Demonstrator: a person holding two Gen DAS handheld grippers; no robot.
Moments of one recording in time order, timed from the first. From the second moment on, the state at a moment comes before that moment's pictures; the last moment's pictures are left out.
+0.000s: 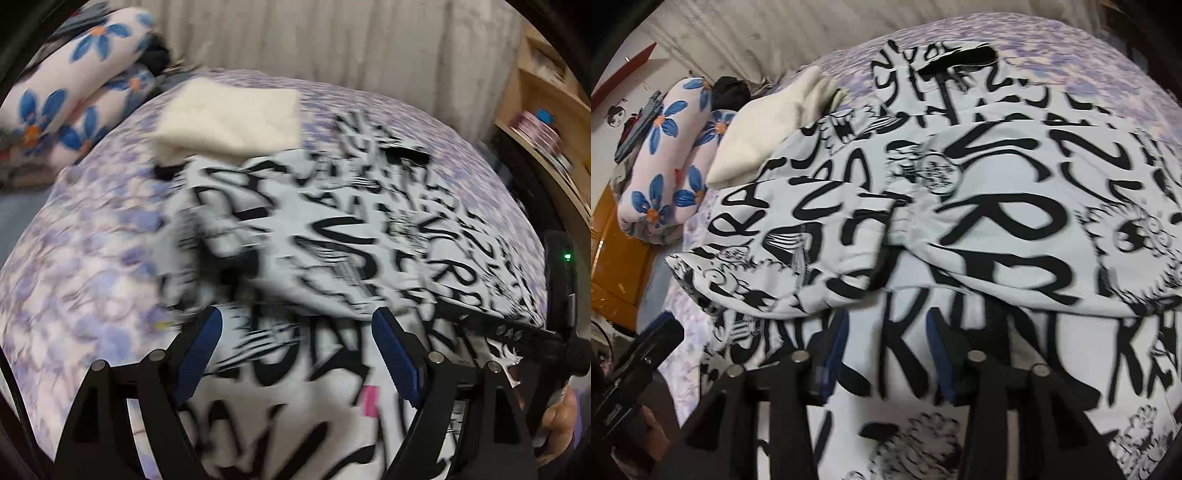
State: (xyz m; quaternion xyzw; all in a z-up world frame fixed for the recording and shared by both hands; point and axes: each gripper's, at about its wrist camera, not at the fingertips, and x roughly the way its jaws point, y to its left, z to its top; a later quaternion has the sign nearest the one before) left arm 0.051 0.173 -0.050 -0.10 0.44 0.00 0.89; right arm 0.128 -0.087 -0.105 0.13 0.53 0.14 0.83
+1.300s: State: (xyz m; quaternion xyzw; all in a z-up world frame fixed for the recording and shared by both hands) left arm 0.069 0.218 -0.119 -0.20 0.53 0.04 0.82; right arm 0.125 -0.199 -0.107 0.15 0.51 0.02 0.85
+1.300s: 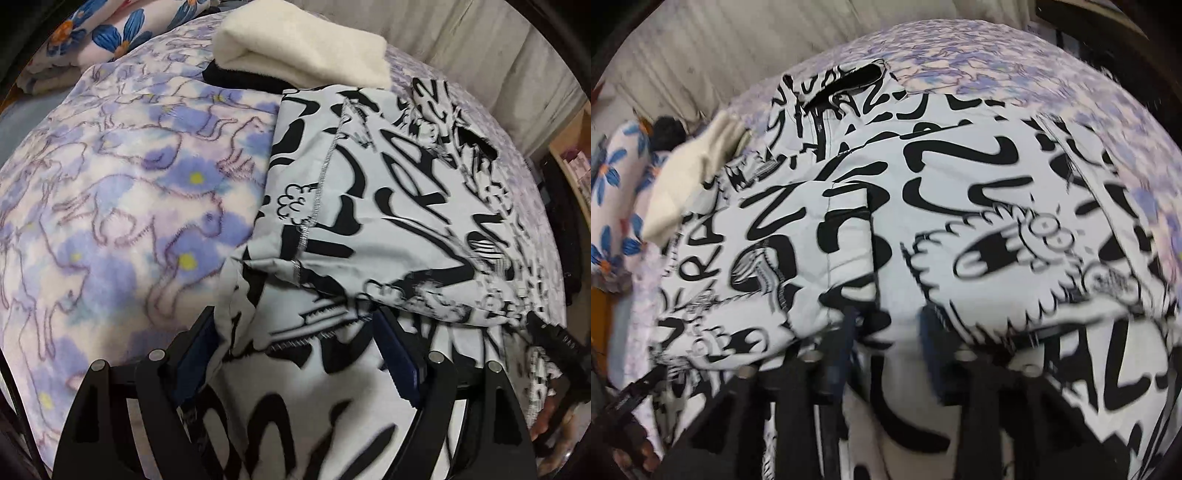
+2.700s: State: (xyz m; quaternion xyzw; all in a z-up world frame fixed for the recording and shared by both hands) left arm 0.063 0.213 -0.094 -0.18 0.48 0.08 0.86; right arm 0.081 -0.165 -0.109 0.17 0.54 0.14 0.81
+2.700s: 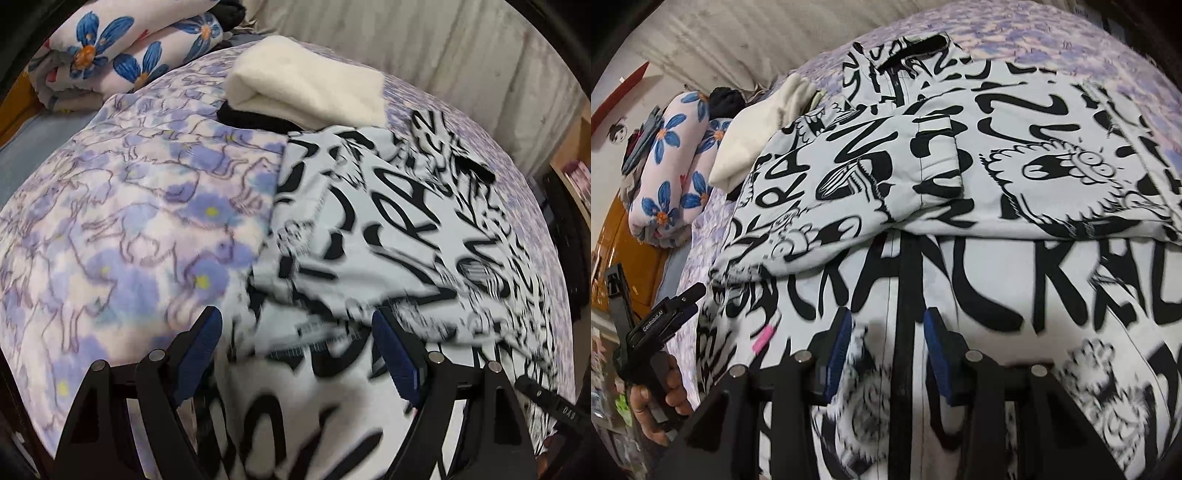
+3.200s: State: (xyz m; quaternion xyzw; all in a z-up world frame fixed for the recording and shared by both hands) left arm 0.138 0.232 -0.139 -0.19 0.50 0.09 0.84; right arm 0.154 -0.128 -0.118 0.19 0.51 0.17 0.82
